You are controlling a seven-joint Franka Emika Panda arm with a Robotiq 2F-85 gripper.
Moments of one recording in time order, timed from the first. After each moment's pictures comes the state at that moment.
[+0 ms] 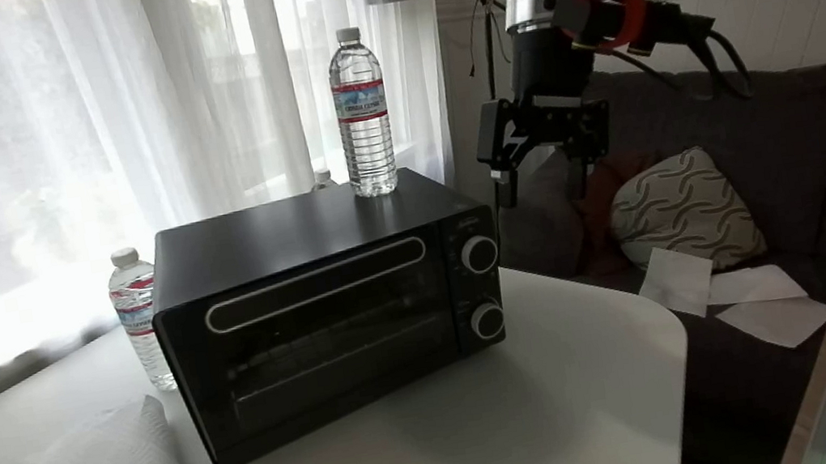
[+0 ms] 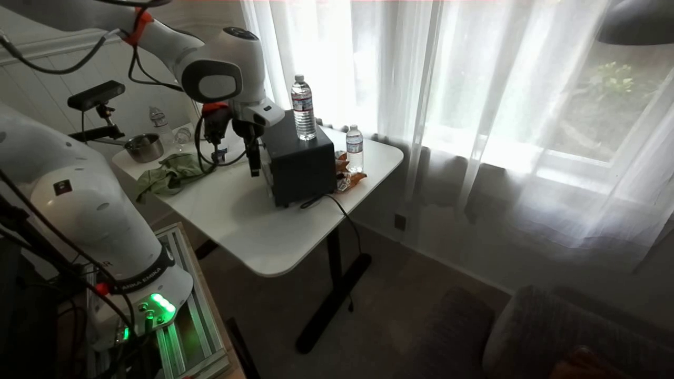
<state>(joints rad) 0.12 -0.43 0.11 -2.76 0.31 2.27 0.30</state>
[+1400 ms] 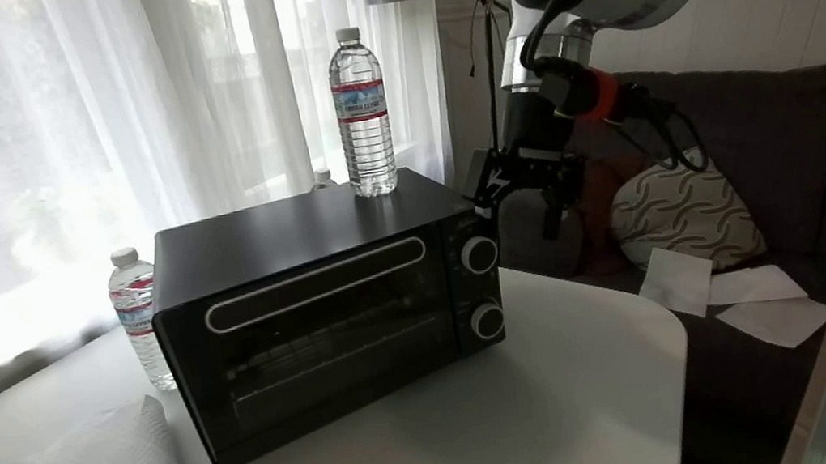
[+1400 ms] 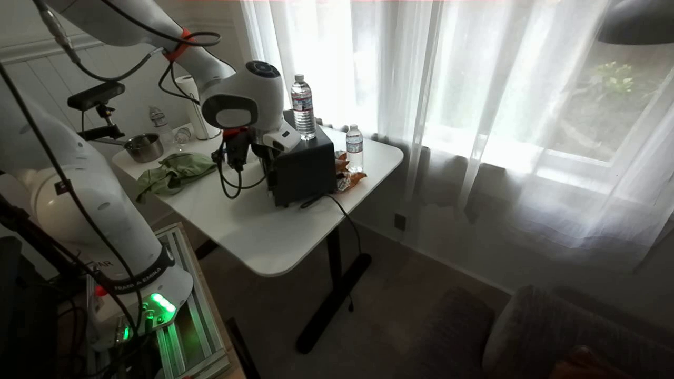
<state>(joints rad) 0.13 -0.22 0.06 -2.76 0.50 2.50 0.07</state>
